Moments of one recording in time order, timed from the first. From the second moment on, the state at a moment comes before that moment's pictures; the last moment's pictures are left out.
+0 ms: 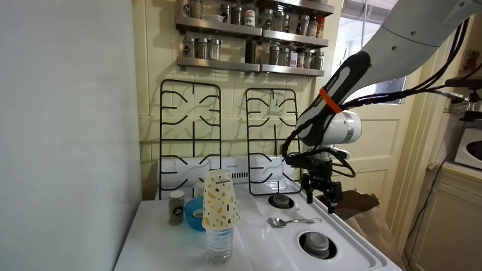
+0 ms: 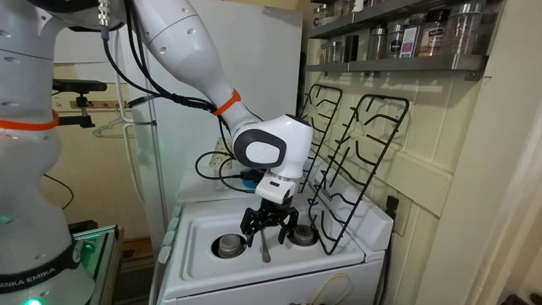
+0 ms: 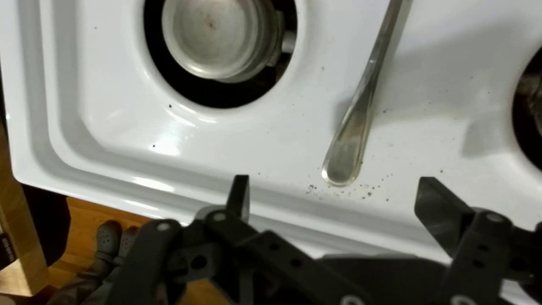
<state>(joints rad) -0.04 0.25 -0.17 -2.29 0.05 2.34 1.38</state>
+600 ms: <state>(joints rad) 0.01 0.25 -0.13 -2.32 0.08 2.43 1.43</state>
